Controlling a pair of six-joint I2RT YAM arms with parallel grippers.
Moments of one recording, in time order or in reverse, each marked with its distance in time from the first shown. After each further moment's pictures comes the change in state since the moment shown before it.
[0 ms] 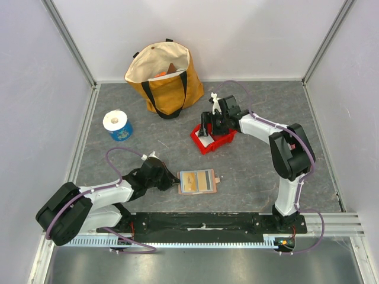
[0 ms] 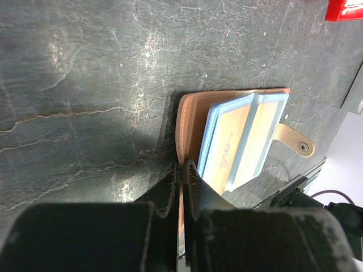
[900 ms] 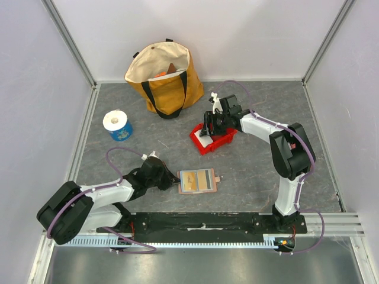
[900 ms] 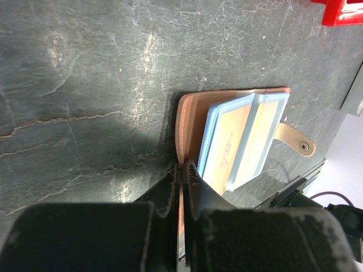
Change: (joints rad) left arm 0.006 0.013 0.004 0.008 0.002 0.000; right arm -0.015 0.009 0.005 0.006 -0.097 -0.010
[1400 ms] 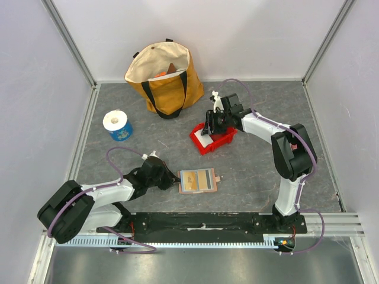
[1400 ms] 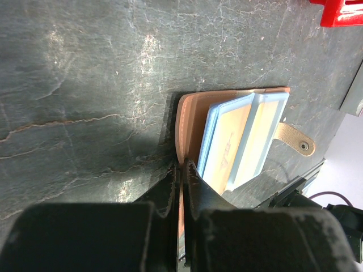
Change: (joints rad) left arm 0.000 0.014 0.005 0.011 0.003 0.000; right arm -0.010 -0.017 0.000 0.000 -0.007 0.000
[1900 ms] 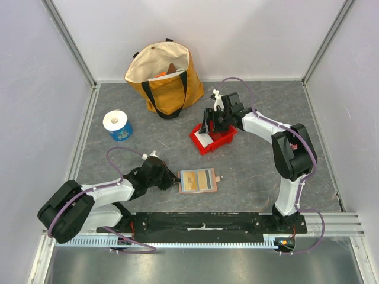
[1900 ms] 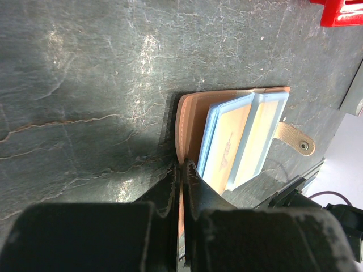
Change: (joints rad) left arm 0.000 0.002 0.000 0.002 0.003 0.000; right arm -0.006 -0.001 0.006 -0.002 0.019 -0.002
